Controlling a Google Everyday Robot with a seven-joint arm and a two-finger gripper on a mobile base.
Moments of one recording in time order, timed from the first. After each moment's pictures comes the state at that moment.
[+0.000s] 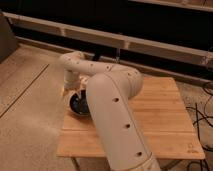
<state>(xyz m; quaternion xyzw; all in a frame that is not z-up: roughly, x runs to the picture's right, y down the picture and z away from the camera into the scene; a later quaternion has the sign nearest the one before) -0.208 0.051 0.884 -0.38 0.18 0.55 0.72</state>
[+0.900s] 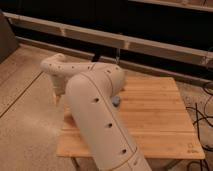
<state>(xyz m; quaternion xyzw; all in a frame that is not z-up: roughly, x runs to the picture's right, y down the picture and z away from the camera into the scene) -0.233 0.086 0.879 -0.35 0.25 0.47 0.77</state>
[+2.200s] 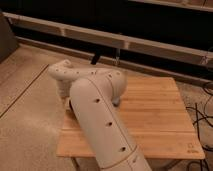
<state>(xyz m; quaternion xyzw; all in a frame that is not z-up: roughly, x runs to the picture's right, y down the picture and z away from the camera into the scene) -0.226 0.101 0.920 -0.36 0.22 0.46 0.78</state>
